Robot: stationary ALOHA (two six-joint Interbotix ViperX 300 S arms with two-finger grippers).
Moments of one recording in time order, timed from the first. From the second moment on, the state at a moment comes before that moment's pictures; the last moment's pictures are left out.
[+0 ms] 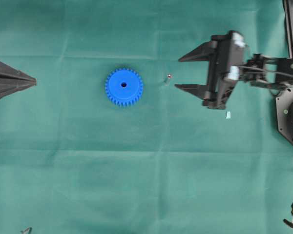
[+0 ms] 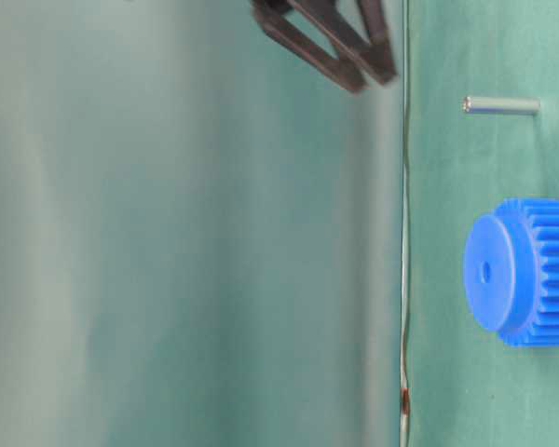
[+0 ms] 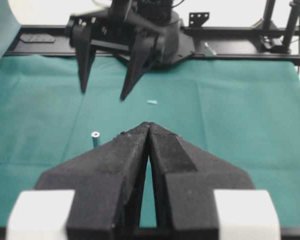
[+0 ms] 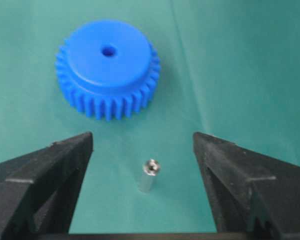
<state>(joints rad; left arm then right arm) 0.00 -0.96 1.16 0.01 -0.23 0.00 -0.20 -0.25 1.03 0.06 -0.31 0.01</state>
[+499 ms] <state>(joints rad) 0.00 -0.96 1.16 0.02 -0.22 0.00 -0.24 -0.07 1.00 0.09 -0.35 0.01</state>
